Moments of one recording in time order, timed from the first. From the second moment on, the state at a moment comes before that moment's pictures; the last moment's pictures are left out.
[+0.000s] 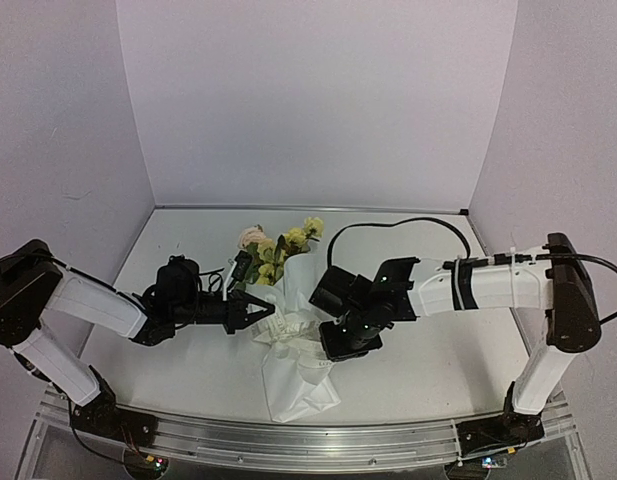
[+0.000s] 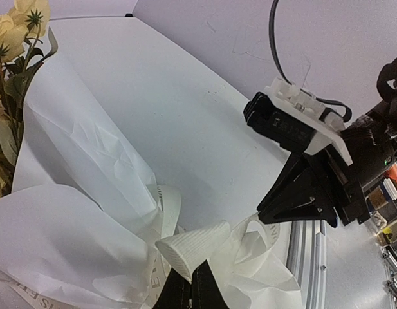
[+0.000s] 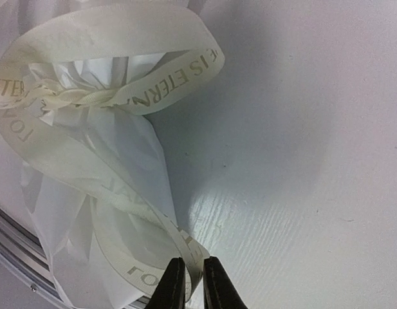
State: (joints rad) left arm -0.75 1.51 0.48 0.73 0.54 -0.38; right arm 1.14 1.78 1.29 -0.77 0.10 0.81
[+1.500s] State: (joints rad) left arm -0.68 1.42 0.34 0.76 0.52 -0.40; right arm 1.13 1.73 1.05 -0.99 0.42 0.86
